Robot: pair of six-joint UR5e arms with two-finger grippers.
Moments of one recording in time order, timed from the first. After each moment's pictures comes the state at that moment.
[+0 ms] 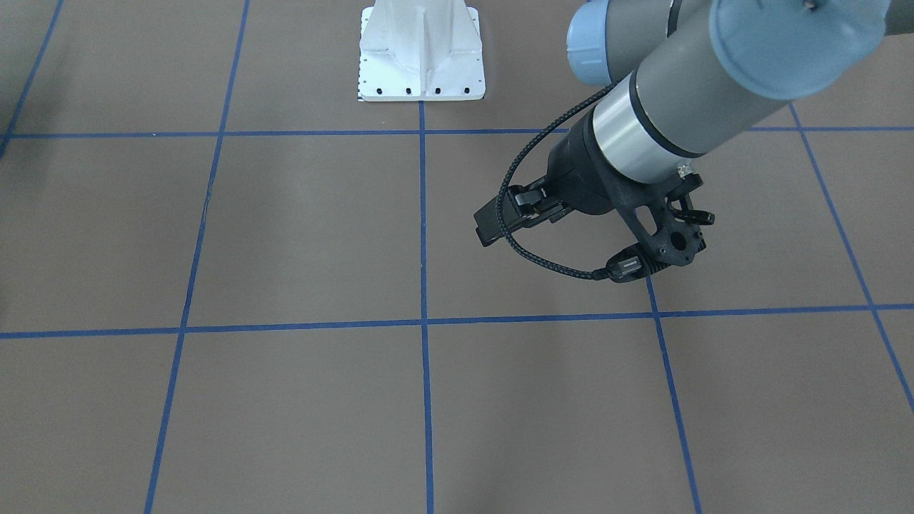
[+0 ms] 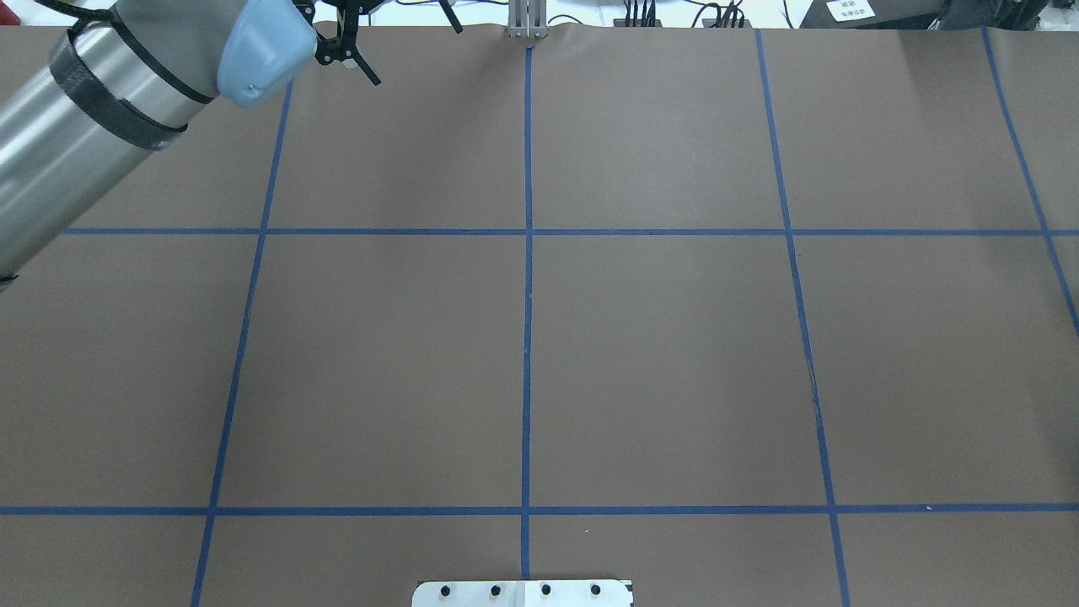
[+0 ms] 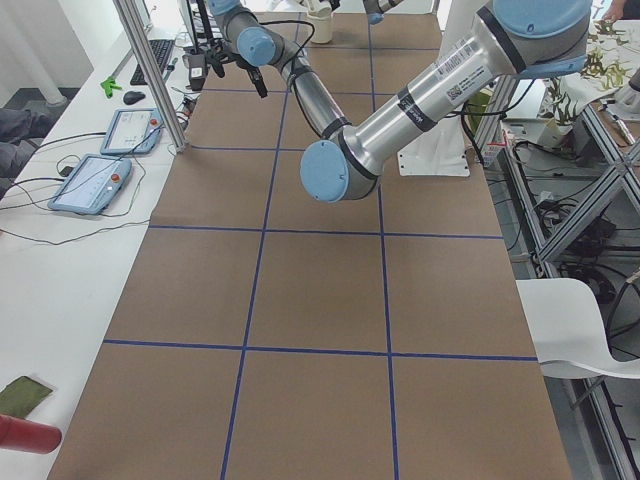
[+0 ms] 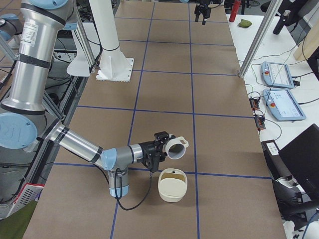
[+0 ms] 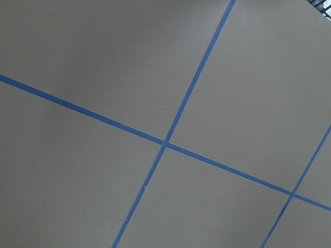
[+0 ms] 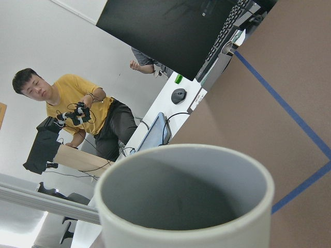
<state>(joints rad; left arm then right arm) -1.04 -2.53 -1.50 -1.47 -2.54 -1.35 1.25 -1.82 1.18 0.70 1.83 1.84</state>
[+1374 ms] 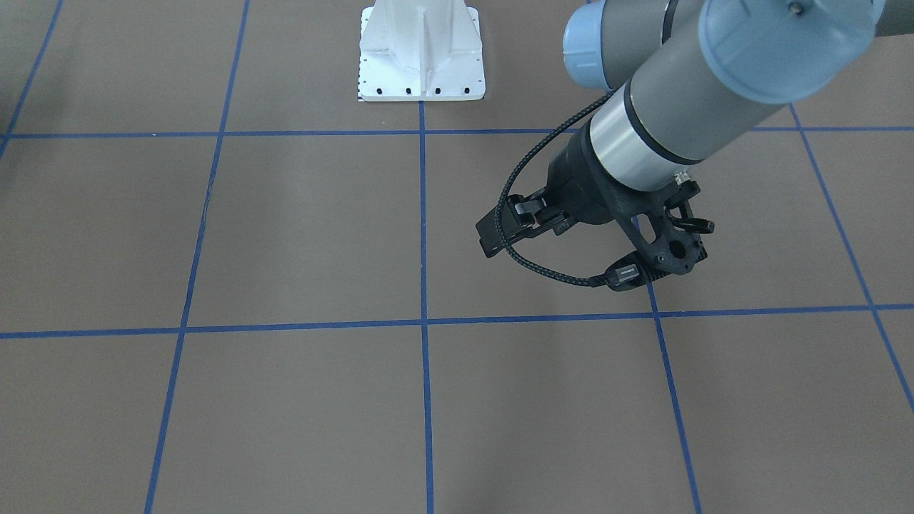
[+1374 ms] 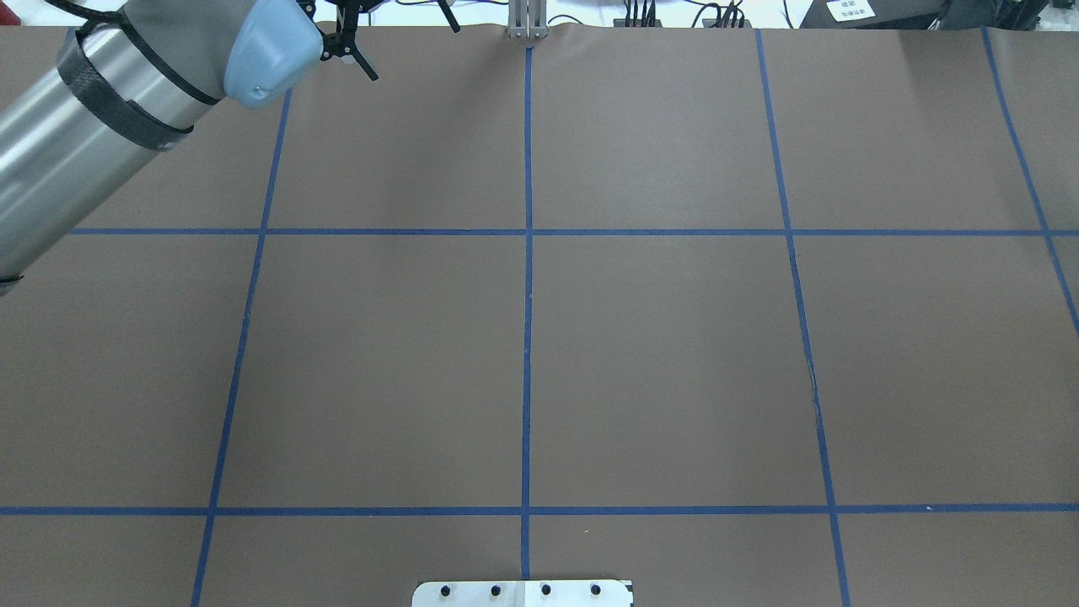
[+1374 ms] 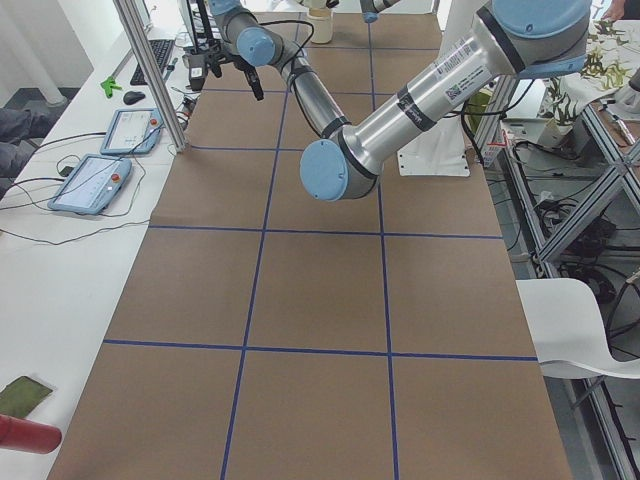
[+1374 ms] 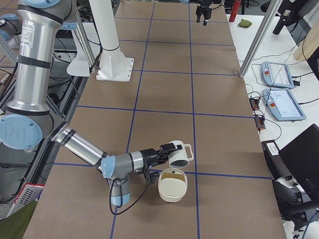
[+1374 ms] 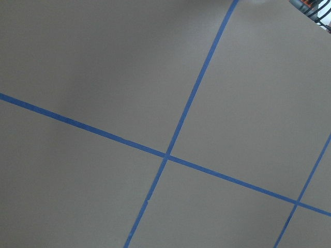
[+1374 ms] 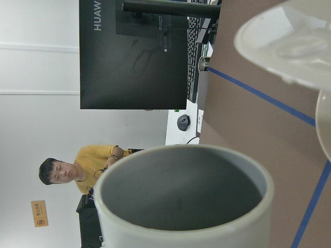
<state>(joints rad) -1.03 -2.54 -1.49 -1.47 -2.49 -1.31 1.34 -1.76 1.07 0.78 1.80 2.32</state>
